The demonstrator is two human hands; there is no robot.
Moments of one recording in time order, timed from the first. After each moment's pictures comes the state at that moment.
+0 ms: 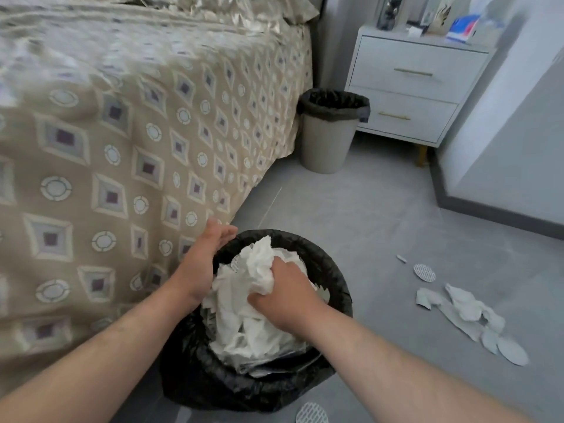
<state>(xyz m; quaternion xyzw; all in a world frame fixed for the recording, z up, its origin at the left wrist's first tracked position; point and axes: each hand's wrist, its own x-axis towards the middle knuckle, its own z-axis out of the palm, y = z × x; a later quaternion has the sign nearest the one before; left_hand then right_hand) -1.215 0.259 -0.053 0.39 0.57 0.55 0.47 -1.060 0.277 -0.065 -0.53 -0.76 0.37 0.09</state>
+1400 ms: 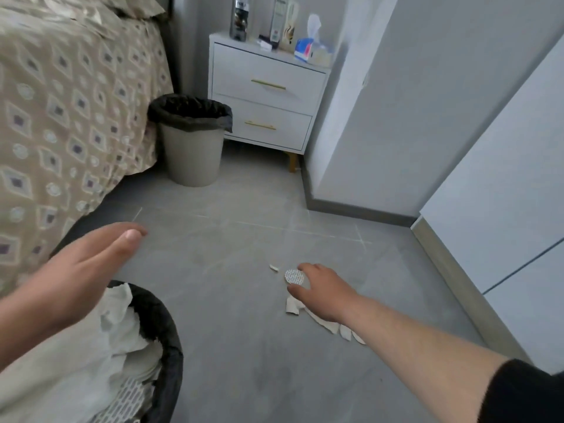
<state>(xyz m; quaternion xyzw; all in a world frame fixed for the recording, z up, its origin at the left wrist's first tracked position) -1.117 0.342 -0.005 0.63 0.58 0.39 0.33 -0.768 0.372 -0.046 -0.70 -0.69 0.20 0.00</state>
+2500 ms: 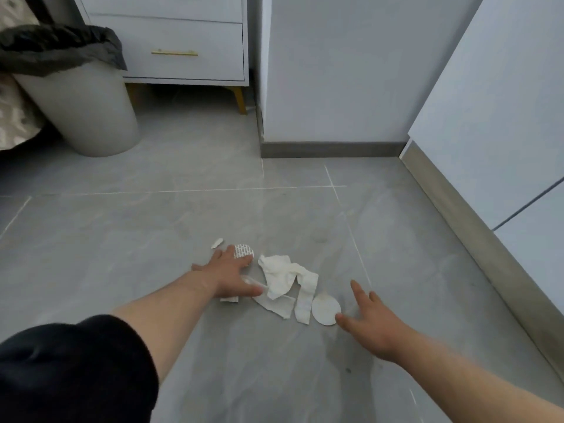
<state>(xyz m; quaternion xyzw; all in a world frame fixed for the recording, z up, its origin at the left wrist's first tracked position) -0.784 0.500 -0.228 0.76 0.56 -0.18 0.28 -0.521 0.344 -0.196 -0.78 -0.50 0.37 -0.02</state>
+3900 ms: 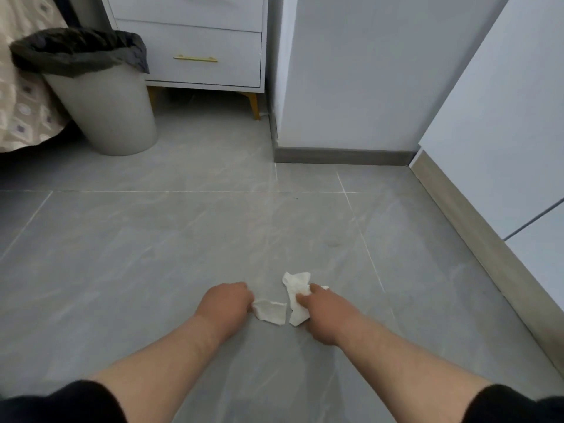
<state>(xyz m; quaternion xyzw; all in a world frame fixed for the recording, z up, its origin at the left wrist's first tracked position) -0.812 0.441 -0.239 0.86 0.49 -0.12 0.10 -0.608 0.391 -0.216 -0.66 -0.70 0.22 -0.16</state>
